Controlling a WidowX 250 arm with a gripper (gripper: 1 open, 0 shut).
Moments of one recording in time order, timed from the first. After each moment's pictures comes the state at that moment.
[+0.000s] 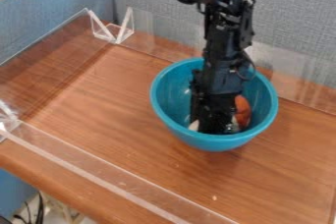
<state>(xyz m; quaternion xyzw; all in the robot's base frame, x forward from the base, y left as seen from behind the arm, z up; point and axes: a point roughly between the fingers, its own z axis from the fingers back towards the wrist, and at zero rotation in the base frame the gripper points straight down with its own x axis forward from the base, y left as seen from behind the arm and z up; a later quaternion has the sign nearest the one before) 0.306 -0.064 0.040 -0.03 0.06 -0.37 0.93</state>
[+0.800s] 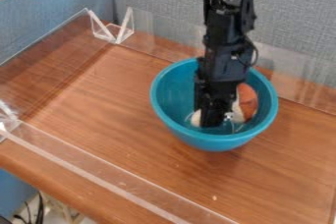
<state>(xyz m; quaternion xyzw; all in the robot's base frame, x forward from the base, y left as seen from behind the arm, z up) 0.307 -0.062 0.061 -0.04 0.03 -0.42 0.91</state>
